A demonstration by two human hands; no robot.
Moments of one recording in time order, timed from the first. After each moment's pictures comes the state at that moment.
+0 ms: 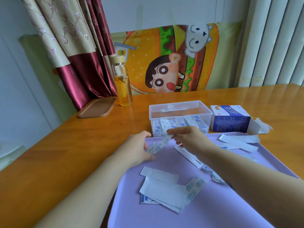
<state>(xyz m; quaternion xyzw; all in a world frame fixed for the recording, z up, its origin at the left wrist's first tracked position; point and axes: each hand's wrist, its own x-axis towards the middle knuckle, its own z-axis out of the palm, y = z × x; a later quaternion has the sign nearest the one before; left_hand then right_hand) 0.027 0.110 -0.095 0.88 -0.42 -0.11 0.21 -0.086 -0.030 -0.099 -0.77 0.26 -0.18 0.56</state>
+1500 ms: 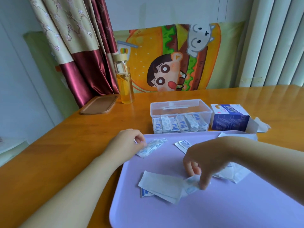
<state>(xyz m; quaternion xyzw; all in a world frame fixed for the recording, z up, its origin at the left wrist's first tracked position) 0.042 0.131 -0.104 0.87 -0.43 0.00 0.22 -0.132 -0.019 -0.060 -0.96 0.02 0.28 0.06</state>
